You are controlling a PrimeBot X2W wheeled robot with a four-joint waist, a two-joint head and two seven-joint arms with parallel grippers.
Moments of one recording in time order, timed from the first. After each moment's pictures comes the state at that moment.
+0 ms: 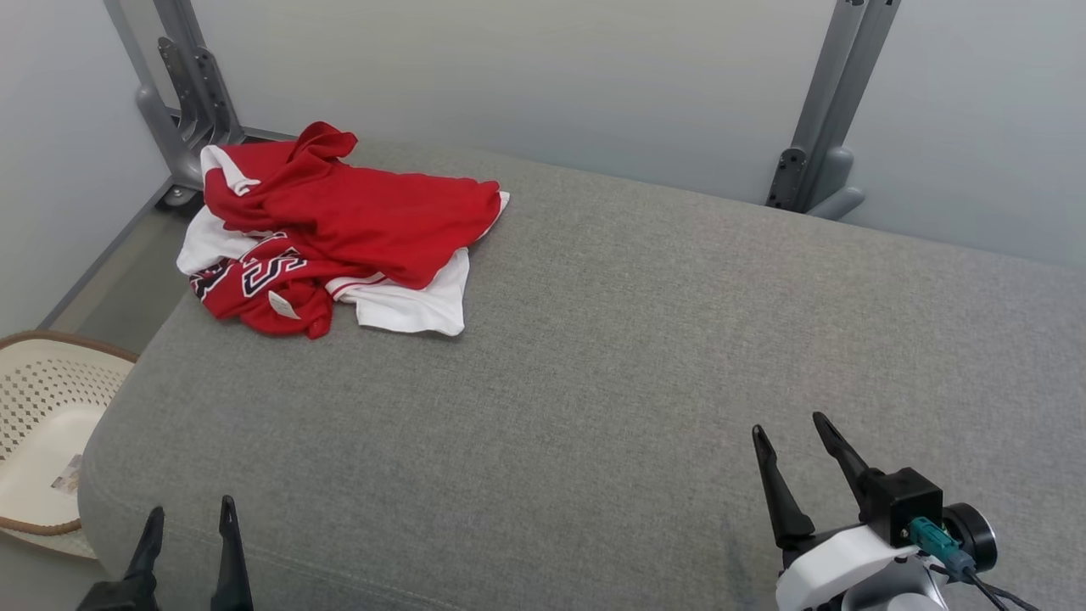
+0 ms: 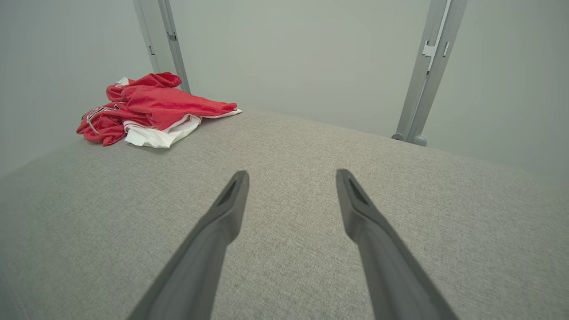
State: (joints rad) left arm 0.11 0.08 0.15 0.26 -0.09 -0.12 -0.26; right arm -0.02 -0.05 0.11 0.27 0.08 0.13 -0.26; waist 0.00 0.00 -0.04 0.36
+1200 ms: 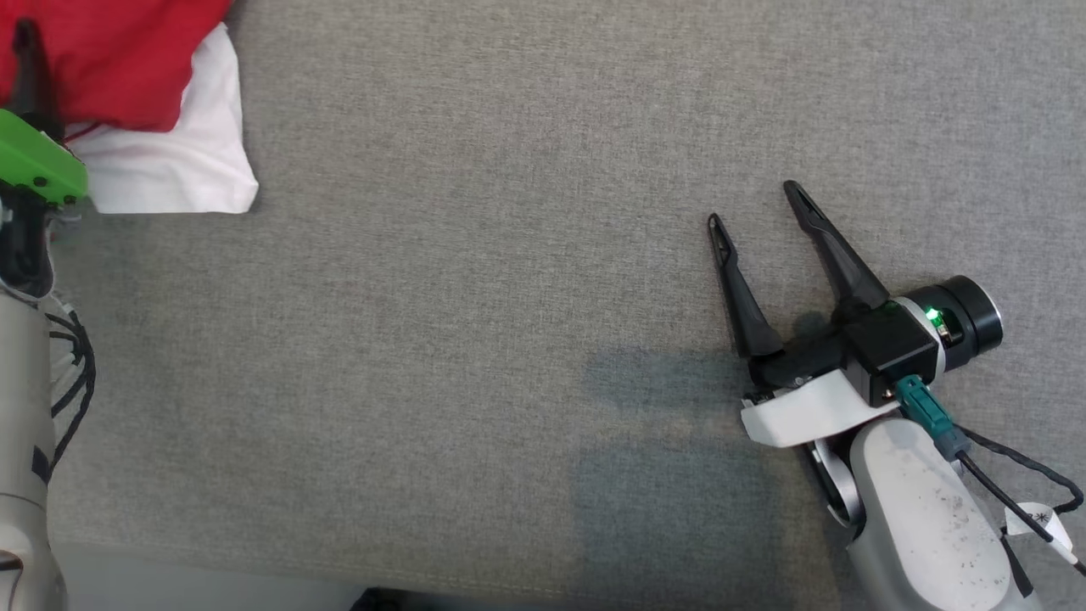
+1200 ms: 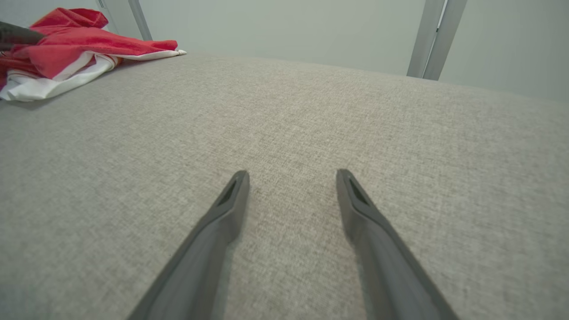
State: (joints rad) left arm -1.01 0.36 -0.09 0.97 -0.60 -0.13 -0.08; right arm -0.31 -0.07 0.17 0.10 -0.10 0.13 -0.27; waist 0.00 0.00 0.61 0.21
